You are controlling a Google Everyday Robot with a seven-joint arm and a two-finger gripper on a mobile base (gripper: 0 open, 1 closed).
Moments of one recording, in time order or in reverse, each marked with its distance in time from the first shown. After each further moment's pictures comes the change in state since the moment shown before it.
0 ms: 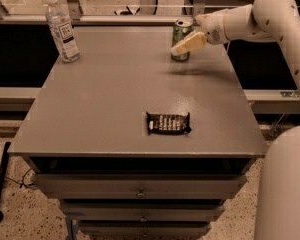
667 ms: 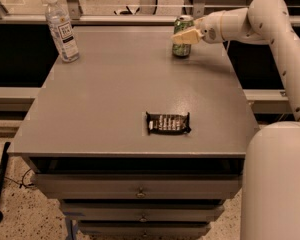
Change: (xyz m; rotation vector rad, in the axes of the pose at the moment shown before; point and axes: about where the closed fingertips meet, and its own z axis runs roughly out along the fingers) arm 0.003 -0.024 0.025 0.010 -0.061 0.103
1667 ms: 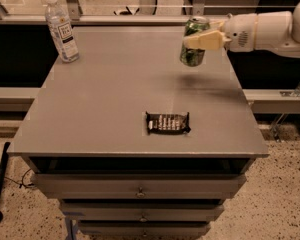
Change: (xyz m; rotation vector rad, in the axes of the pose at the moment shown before) arm -0.033 0.107 -0.104 -0.203 -0.134 0.113
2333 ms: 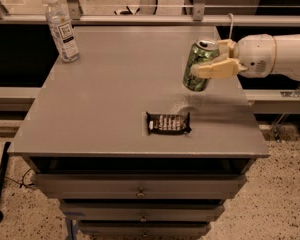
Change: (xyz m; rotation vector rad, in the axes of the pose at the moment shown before) arm 0.026 0.090 -0.039 -0.185 -0.053 -0.172
